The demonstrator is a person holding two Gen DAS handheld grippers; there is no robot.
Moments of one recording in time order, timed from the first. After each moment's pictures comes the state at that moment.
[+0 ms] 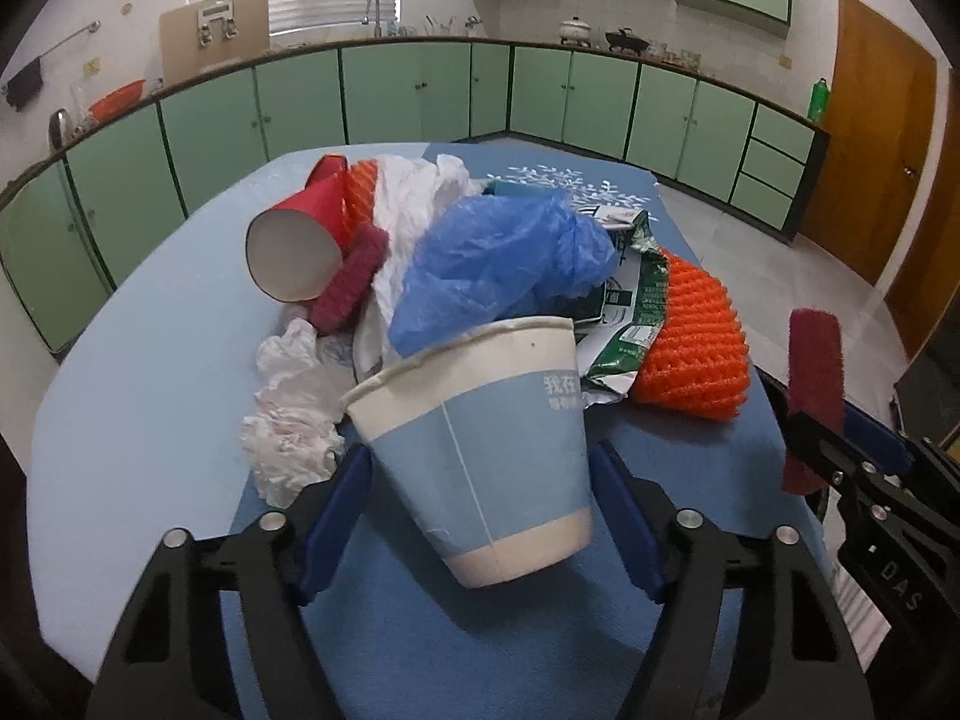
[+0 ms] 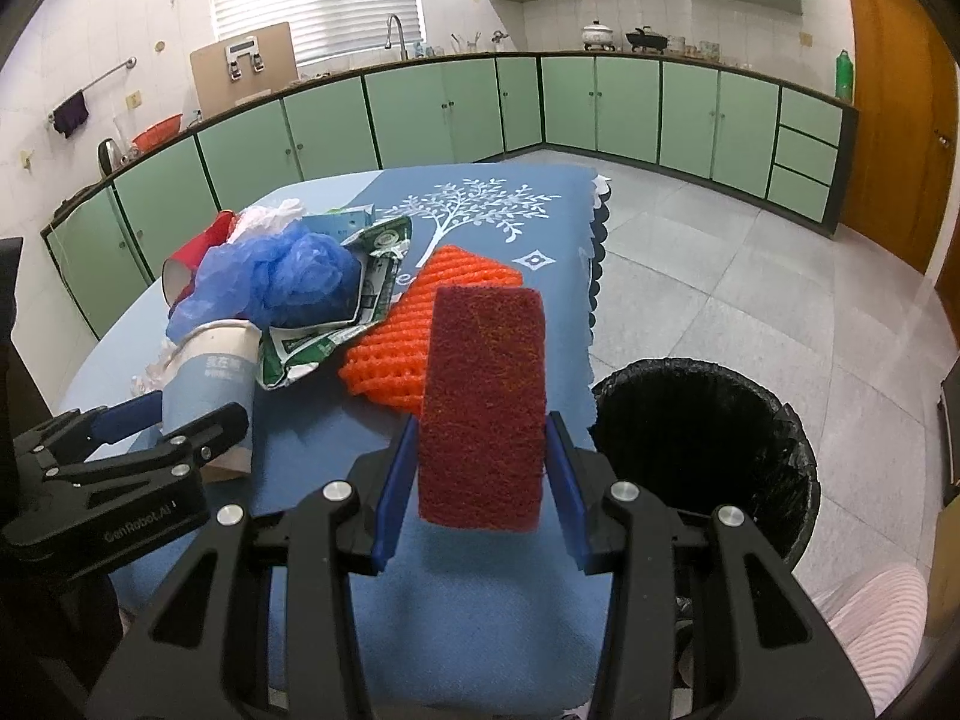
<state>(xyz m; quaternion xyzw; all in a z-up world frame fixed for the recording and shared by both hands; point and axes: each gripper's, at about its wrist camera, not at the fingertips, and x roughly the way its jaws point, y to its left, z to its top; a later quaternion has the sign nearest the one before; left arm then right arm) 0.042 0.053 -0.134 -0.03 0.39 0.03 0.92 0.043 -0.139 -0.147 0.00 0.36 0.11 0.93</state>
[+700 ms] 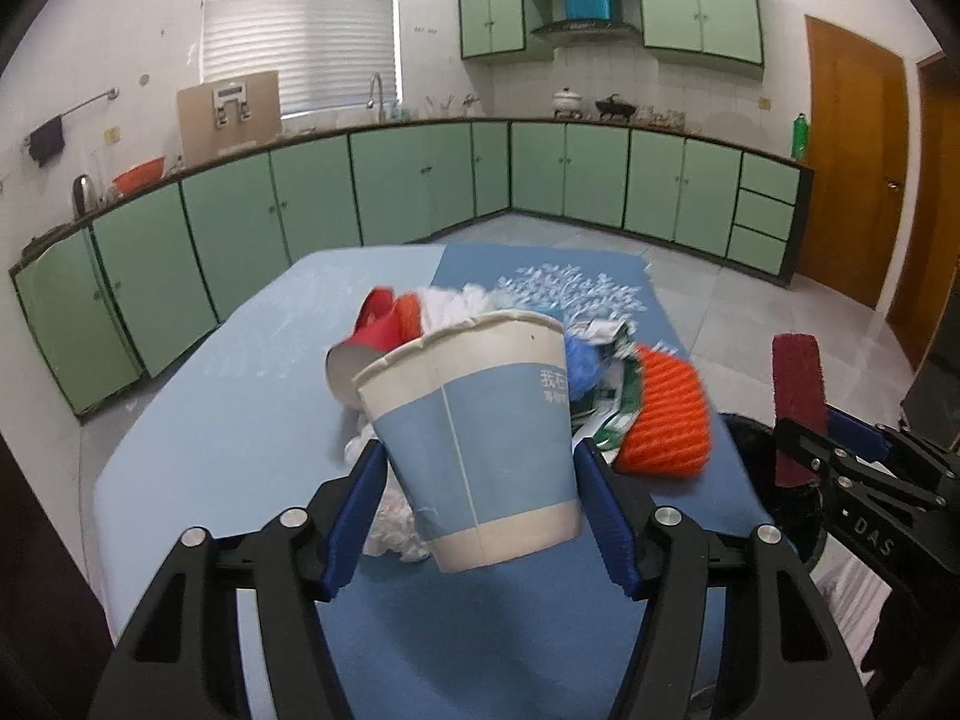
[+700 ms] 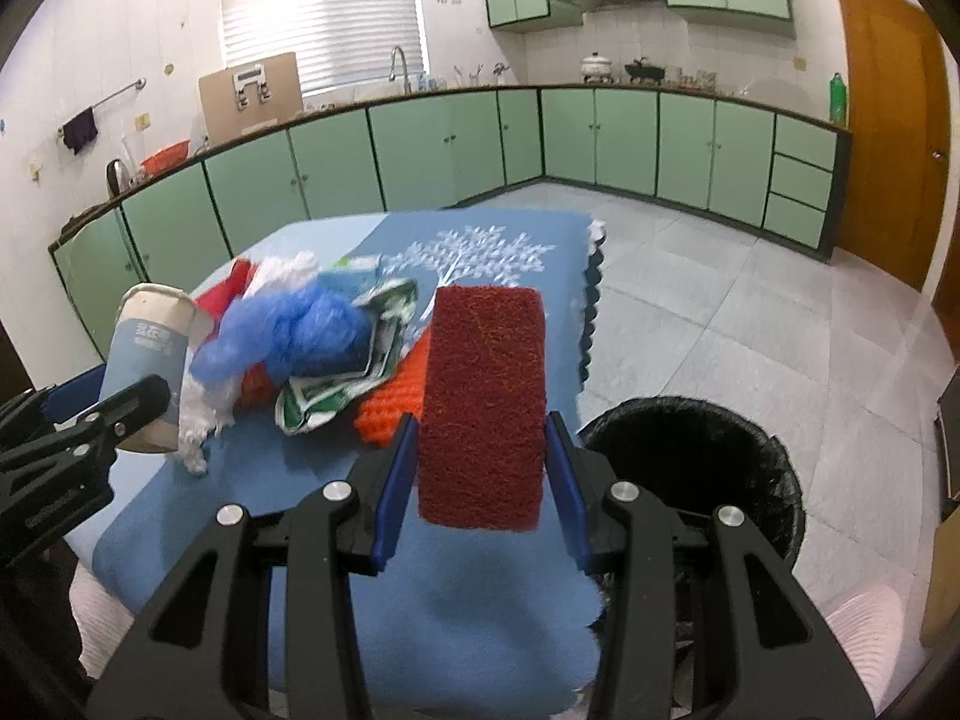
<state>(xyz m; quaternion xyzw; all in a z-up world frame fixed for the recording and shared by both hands) -0.004 0.051 -0.070 0.01 0.30 0.03 0.95 0.031 -0.155 -0.110 0.01 0.31 0.10 0.95</state>
